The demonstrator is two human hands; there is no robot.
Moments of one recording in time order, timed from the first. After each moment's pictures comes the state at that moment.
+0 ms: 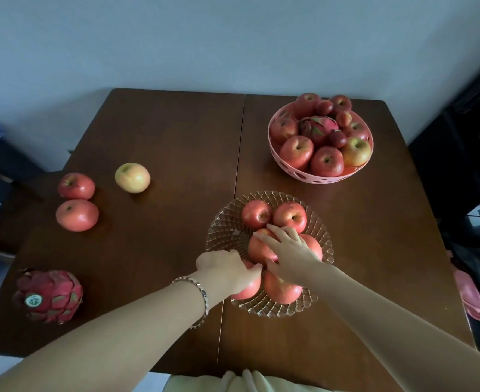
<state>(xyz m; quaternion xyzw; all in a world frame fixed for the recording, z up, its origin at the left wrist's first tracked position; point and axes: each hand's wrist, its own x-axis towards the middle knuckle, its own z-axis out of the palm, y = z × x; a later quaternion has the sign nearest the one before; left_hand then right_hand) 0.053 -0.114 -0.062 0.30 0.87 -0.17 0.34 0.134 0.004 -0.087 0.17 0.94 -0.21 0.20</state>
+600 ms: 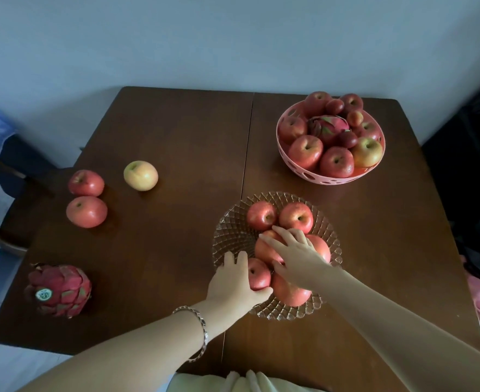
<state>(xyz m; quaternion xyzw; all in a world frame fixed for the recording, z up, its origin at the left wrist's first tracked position) 0.077 -0.144 -0.085 0.31 0.90 0.09 0.29 0.136 0.005 -0.090 0.15 0.94 -0.20 0.21</state>
